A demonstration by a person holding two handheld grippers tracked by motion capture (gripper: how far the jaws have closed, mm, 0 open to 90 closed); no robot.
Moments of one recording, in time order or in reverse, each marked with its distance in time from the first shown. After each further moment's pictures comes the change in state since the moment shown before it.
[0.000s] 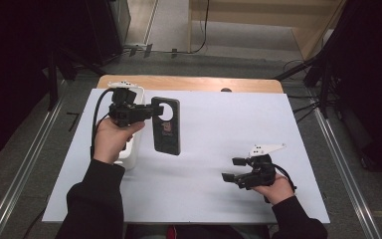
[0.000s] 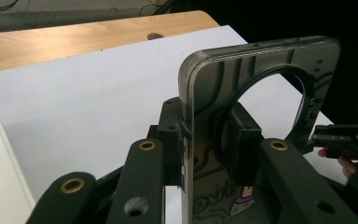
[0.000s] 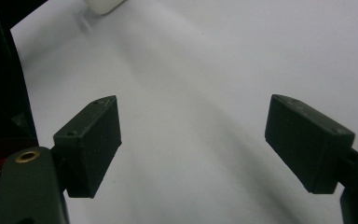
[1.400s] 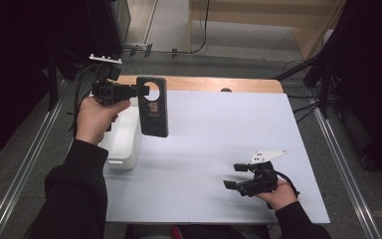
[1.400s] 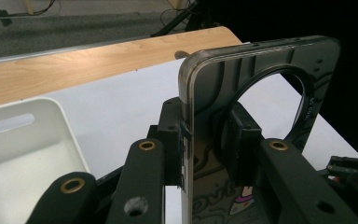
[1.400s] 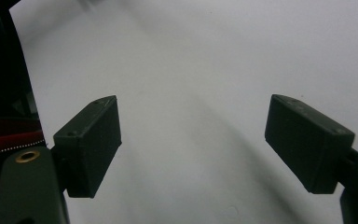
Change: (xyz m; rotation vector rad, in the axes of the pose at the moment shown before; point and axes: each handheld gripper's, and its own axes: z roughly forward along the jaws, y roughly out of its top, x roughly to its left) left arm 0.017 0.049 -0.033 0.007 0.076 -0.022; right arm 0.006 -0.014 -0.003 0.028 -0.002 -0.031
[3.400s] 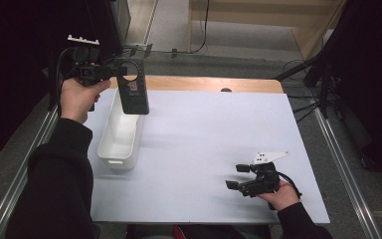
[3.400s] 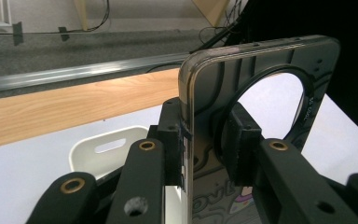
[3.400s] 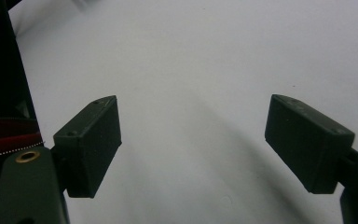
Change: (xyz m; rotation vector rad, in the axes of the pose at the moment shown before) left arm 0.065 0.029 -0.013 -0.054 0.142 -0.033; right arm -0.004 -0.006 -0.002 -0.008 -0.005 0.025
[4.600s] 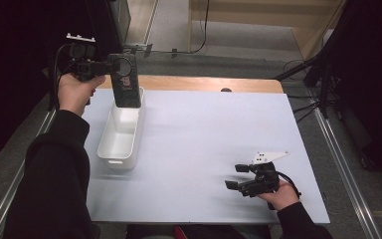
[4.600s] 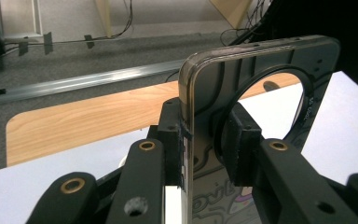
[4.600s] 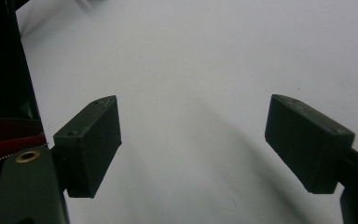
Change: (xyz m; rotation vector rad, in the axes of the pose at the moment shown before) left arm 0.033 0.005 0.016 -0.014 0.076 0.037; right arm 0.000 0.001 0.001 -0.006 0.013 -0.005
